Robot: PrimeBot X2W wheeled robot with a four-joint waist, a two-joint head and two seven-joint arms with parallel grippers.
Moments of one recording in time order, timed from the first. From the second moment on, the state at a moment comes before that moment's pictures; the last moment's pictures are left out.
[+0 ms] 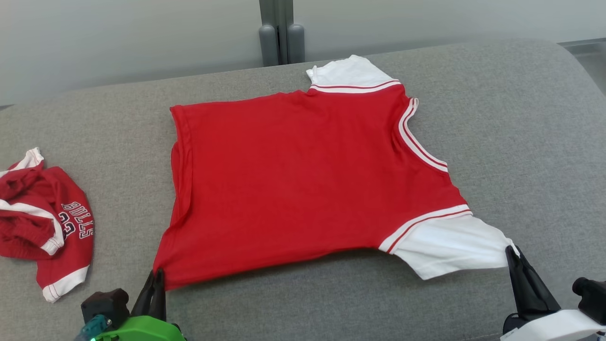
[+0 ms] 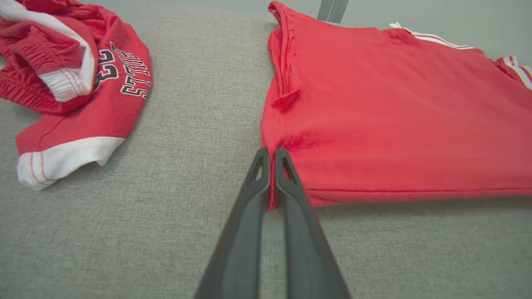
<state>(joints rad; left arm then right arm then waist) 0.09 0.12 -0.09 0.14 -0.34 0.03 0.00 0.21 -0.16 -0.03 -0.04 0.43 0.13 -0.11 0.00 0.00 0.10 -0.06</state>
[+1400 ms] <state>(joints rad) -0.27 0.14 -0.15 0.15 -0.25 0.05 -0.19 -0.31 -0.27 0.09 0.11 0.33 0.13 -0.26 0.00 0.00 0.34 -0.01</state>
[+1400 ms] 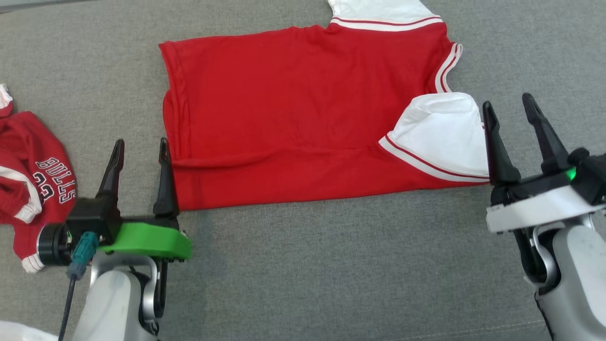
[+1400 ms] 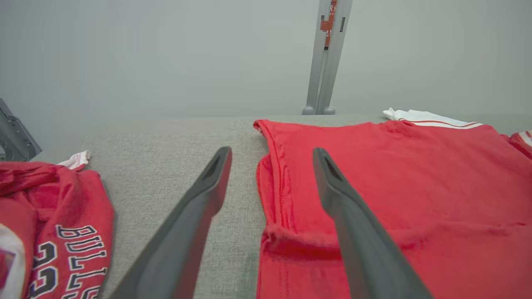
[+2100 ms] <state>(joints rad) -0.17 0.13 -0.17 0.20 -0.28 0.07 -0.15 -0.09 -0.26 0.05 0.09 0.32 0.13 -0.25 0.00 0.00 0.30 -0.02</state>
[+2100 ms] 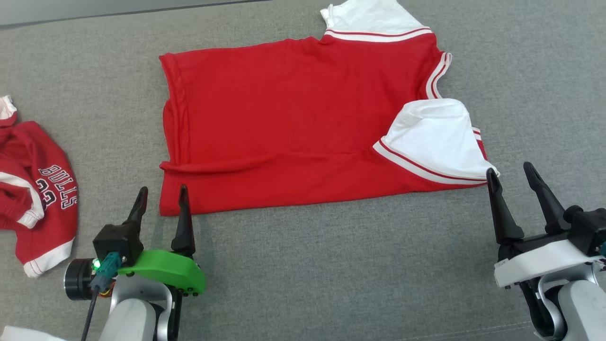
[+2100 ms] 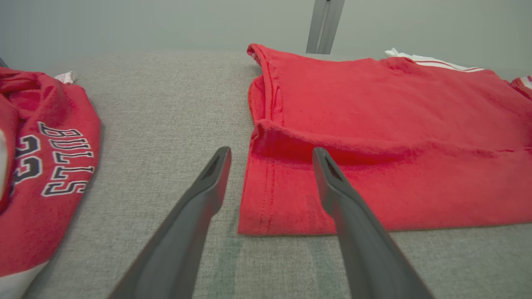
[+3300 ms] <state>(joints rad) -0.05 0.17 -0.20 0.21 -0.45 -0.01 0.12 0.06 -0.27 0.07 0.22 0.46 0.13 -0.24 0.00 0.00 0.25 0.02</state>
